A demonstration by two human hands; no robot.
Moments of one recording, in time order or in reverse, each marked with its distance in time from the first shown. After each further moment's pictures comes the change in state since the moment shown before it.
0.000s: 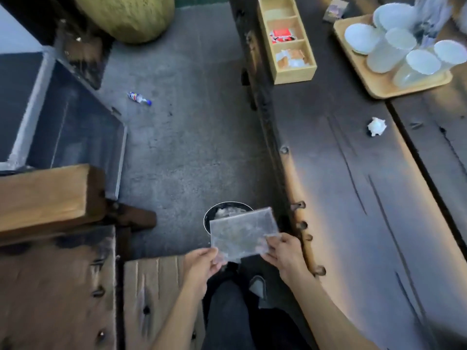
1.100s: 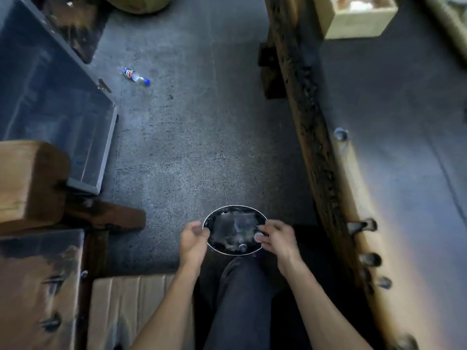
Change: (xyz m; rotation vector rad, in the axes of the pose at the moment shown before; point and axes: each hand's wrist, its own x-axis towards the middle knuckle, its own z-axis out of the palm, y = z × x) left_hand 0.229 -0.023 0.003 0.166 0.200 0.257; right_hand 0.171 0.042 0.074 -0.163 0.000 -0.103
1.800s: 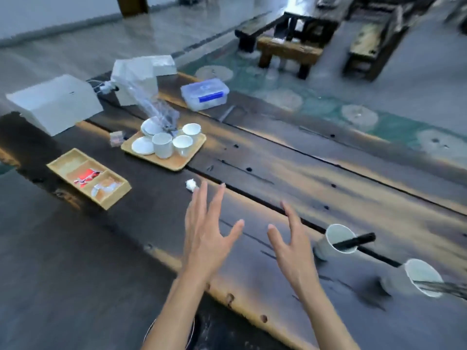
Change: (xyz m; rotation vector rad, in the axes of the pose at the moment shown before) left_hand -0.447 0.314 0.088 0.632 -0.838 1.587; right_hand -0.399 -0.129 -0.261 0.024 0.934 -0.666
